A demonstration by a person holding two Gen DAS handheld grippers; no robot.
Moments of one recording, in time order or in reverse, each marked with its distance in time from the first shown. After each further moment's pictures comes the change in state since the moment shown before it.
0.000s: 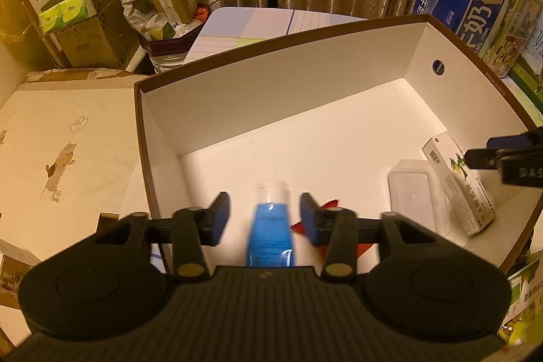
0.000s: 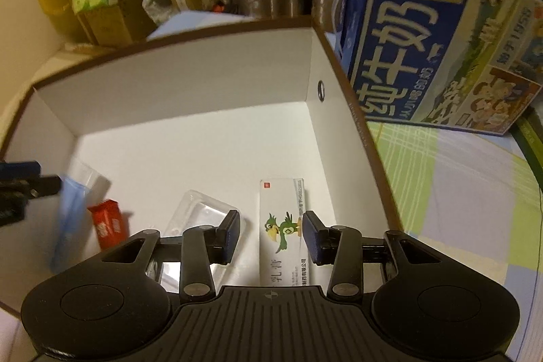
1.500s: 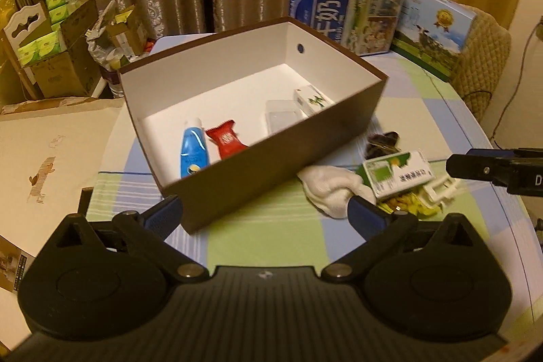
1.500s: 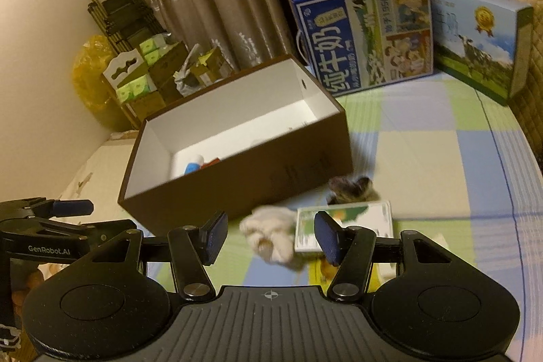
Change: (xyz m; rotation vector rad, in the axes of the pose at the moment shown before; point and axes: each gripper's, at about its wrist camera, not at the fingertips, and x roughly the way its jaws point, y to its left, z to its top) left arm -0.174 -0.060 -0.136 0.129 -0.128 -0.165; right arm -0.205 0.006 -0.191 0.247 -0.249 0.133
